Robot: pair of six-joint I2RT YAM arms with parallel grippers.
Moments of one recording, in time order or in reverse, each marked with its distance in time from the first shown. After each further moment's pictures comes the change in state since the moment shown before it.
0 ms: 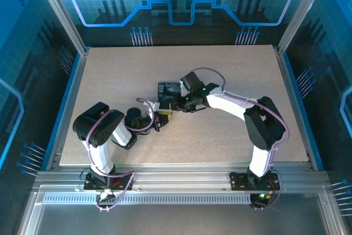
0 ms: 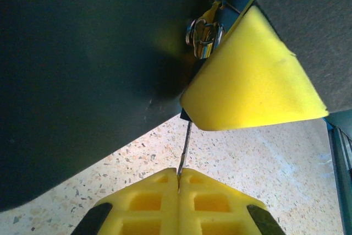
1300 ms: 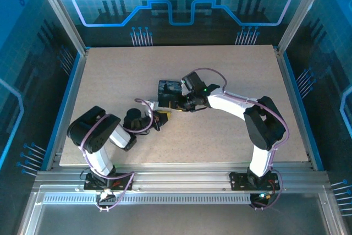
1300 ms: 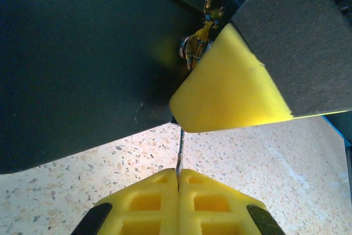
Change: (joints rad) left arm -0.033 -0.098 -0.024 -0.054 -0.119 -0.007; right arm -0.011 -0.001 -0.031 0.079 -0.028 0.049
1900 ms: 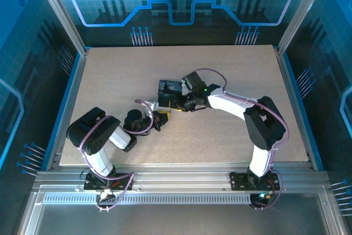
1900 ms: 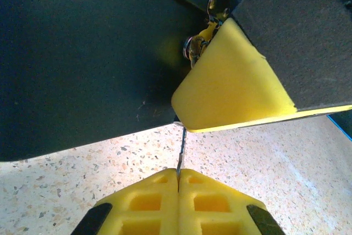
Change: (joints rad) left arm -0.026 -0.011 -0.007 -0.006 -0.061 0.000; right arm -0.003 0.000 -0.004 0.017 -0.024 0.051
